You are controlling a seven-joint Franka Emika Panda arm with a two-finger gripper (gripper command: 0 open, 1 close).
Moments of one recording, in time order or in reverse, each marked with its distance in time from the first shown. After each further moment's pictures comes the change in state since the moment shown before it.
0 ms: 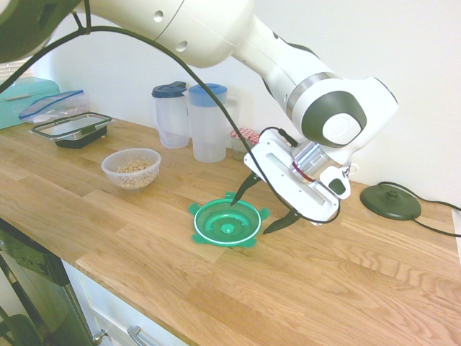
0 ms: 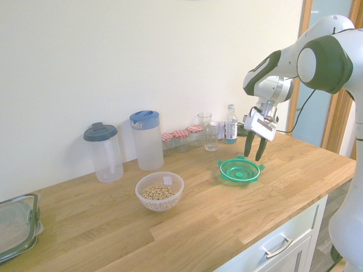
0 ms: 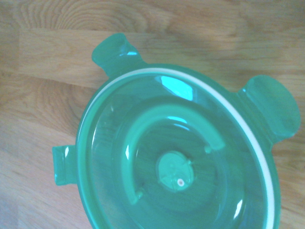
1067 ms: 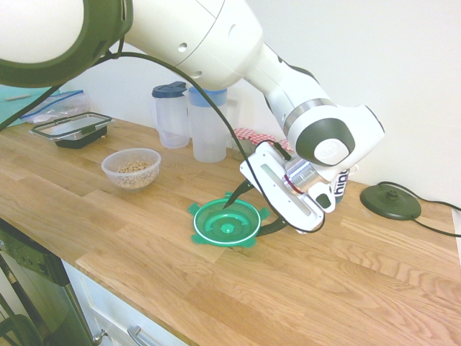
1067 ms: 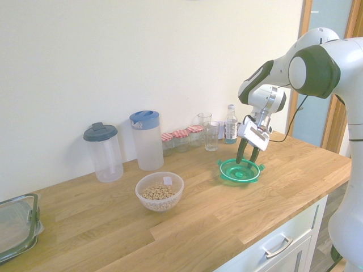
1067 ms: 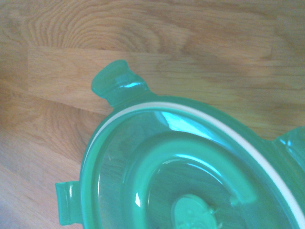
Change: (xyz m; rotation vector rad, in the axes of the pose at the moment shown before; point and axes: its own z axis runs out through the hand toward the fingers) arm 0.022 -0.007 0.037 0.060 -0.067 0.008
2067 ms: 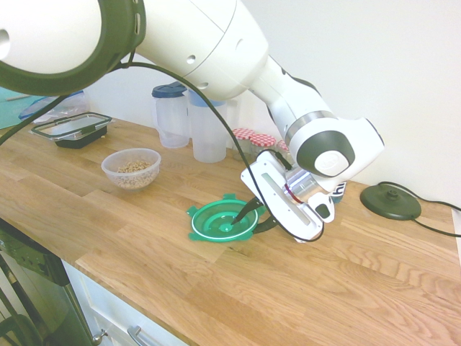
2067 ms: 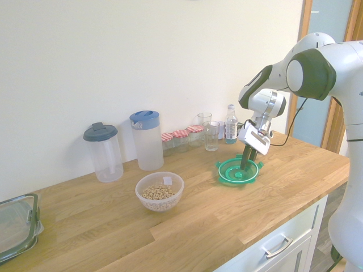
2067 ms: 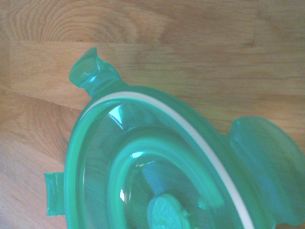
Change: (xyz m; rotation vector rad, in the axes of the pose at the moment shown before) arm 0.012 0.010 0.015 -0.009 -0.016 0.010
